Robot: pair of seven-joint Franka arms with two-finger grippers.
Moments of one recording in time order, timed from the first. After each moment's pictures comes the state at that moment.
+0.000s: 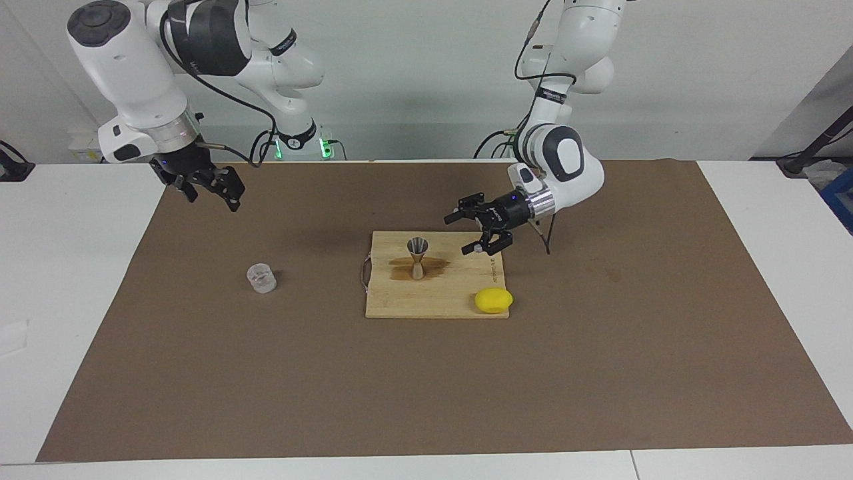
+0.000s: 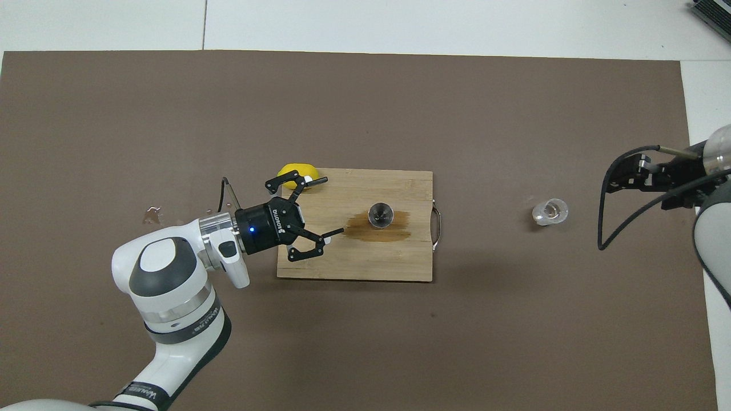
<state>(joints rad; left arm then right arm) -0.38 0.07 0.01 -2.29 -1.90 2.17 2.56 -0.01 -0.02 0.00 -1.75 0.00 1.71 0.37</state>
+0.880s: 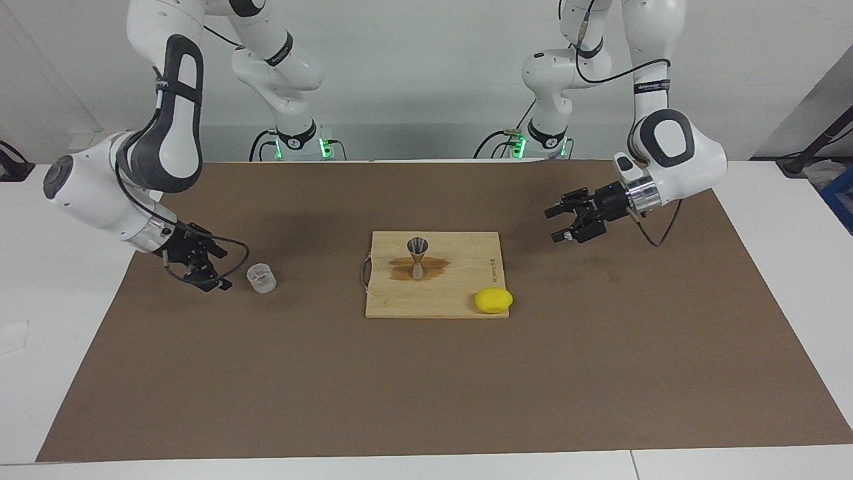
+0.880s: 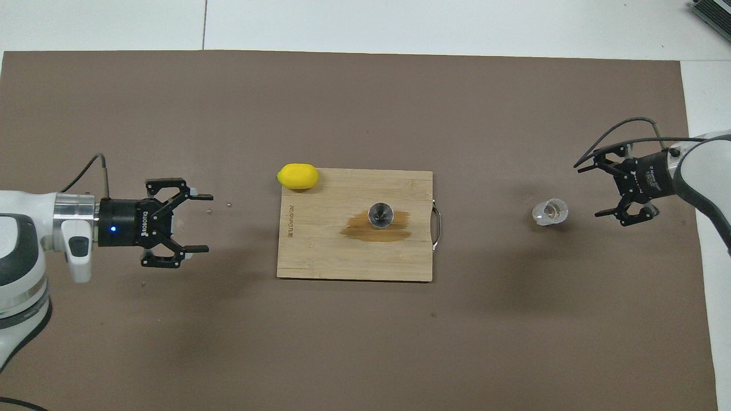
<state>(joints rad) 0.07 0.01 0.02 -2.22 -1.04 1.83 2.56 -0.22 0.27 -0.01 -1.86 0.43 1.95 0.81</state>
